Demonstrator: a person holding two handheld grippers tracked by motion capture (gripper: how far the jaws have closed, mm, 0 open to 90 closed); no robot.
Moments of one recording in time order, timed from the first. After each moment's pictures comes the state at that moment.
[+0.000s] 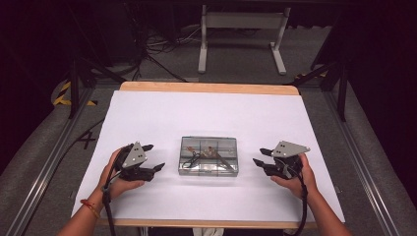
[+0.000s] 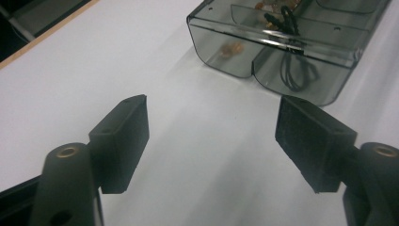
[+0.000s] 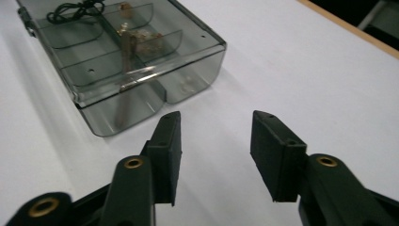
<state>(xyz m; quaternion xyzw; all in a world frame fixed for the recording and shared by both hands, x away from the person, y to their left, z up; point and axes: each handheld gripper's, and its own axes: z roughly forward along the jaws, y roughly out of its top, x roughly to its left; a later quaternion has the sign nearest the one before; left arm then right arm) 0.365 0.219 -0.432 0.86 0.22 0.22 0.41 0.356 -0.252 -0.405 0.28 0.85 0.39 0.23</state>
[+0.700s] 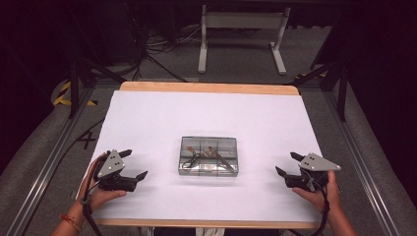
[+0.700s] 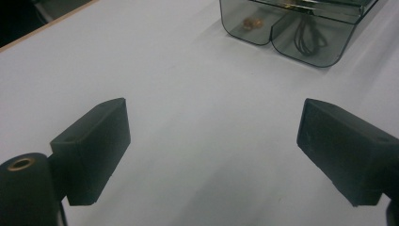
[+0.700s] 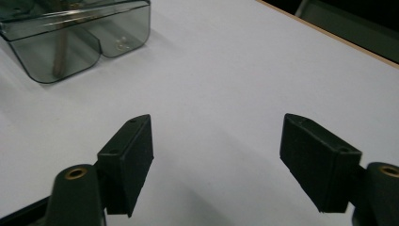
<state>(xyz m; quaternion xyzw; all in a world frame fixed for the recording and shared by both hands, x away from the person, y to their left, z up) 0.340 0.268 -0.441 0.83 0.28 0.23 0.43 0.320 -0.315 -0.421 0.35 0.80 0.39 0.30</state>
